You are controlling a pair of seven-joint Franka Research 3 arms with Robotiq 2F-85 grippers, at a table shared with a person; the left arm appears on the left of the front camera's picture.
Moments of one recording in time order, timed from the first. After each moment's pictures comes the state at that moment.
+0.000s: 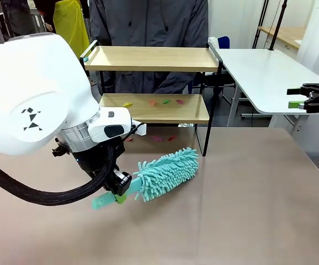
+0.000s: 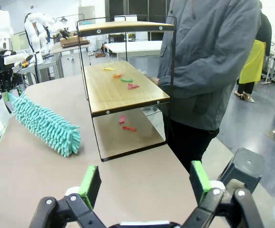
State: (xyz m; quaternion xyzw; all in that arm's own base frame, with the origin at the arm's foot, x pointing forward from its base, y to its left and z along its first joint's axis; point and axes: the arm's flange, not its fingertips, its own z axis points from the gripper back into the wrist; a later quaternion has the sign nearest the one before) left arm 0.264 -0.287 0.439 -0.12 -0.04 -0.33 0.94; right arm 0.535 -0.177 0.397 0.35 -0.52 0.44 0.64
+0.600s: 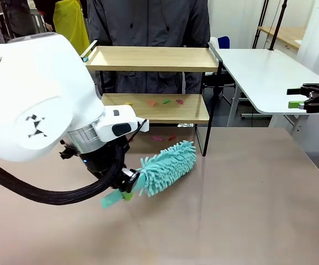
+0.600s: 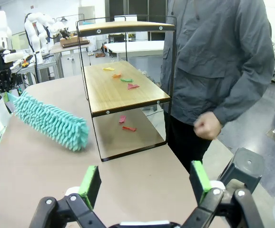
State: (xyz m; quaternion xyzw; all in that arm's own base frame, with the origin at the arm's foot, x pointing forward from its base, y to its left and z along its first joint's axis) left arm 0.261 -0.306 0.440 -0.13 -0.08 -0.26 0.95; right arm 0.535 -0.177 0.397 0.35 -0.52 0.44 0.64
